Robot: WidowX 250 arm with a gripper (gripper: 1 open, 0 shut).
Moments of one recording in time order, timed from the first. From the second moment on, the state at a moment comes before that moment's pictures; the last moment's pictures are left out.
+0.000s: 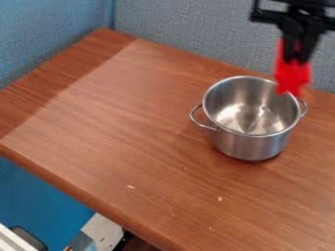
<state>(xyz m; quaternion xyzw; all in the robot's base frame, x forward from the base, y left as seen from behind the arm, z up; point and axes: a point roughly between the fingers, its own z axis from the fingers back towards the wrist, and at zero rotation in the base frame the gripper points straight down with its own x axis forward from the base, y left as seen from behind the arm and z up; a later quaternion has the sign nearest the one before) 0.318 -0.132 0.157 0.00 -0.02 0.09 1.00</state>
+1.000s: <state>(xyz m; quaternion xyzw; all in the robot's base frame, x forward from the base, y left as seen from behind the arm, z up) 0.317 -0.068 0.095 0.04 -0.04 0.16 0.99</state>
